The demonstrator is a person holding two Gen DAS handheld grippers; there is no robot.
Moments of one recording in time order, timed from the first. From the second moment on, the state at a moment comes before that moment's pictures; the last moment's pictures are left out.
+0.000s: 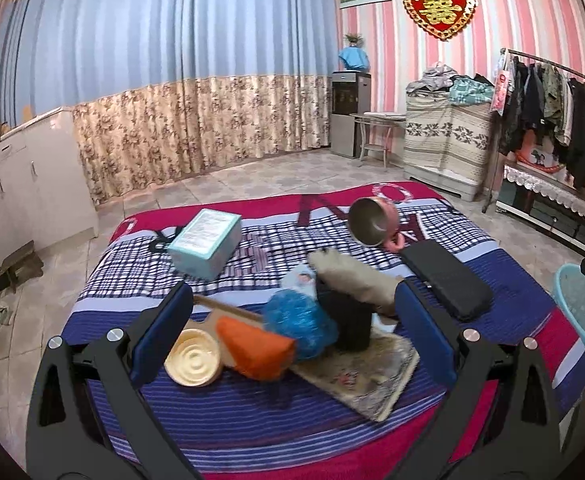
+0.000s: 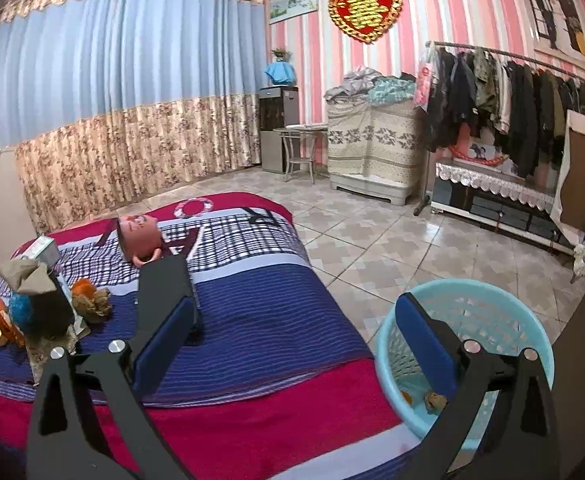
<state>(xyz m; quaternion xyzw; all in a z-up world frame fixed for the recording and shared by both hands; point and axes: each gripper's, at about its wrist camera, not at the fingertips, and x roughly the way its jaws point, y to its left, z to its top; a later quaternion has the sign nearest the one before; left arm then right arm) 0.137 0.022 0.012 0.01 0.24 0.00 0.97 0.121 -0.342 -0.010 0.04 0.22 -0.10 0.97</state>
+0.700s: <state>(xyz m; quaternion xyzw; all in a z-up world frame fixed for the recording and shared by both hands) 0.138 0.094 0.001 -0.01 0.25 0.04 0.97 0.121 -0.304 -0.012 0.00 0.24 -0.08 0.97</state>
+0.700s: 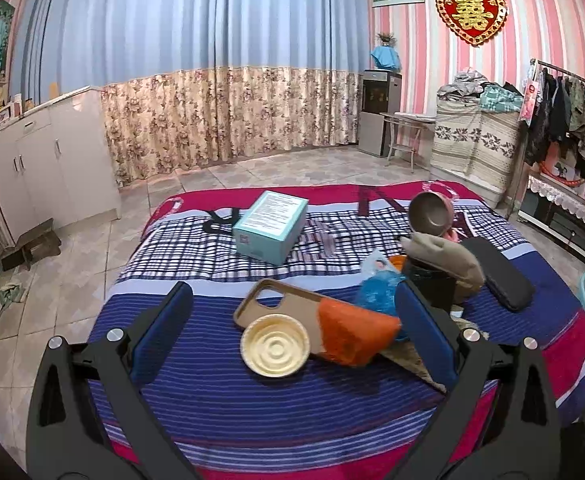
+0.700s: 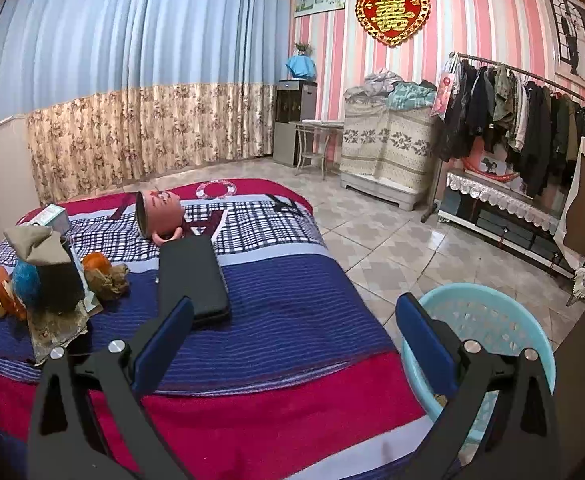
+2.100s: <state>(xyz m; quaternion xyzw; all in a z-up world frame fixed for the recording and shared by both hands) 0.158 0.104 -0.021 0.00 0.29 -0.10 0.95 0.146 -0.218 -0.029 -0.05 0.29 0.00 0.95</state>
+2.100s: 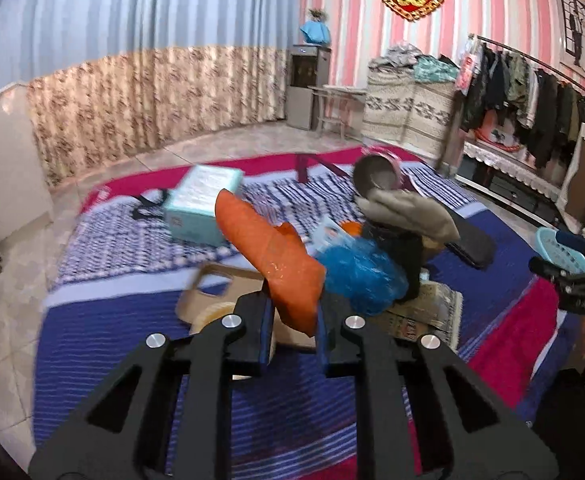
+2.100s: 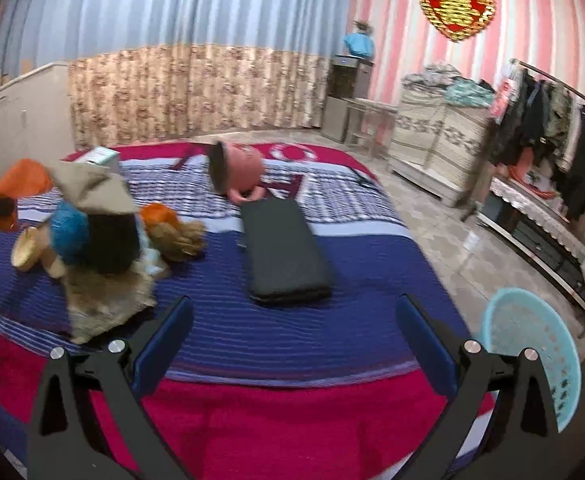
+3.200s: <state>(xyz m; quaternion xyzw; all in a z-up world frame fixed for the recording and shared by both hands) 0.170 0.086 0.033 -0.01 0.24 -0.08 0.97 0.167 -0.222 0.023 -0.01 0.24 0.08 0.97</state>
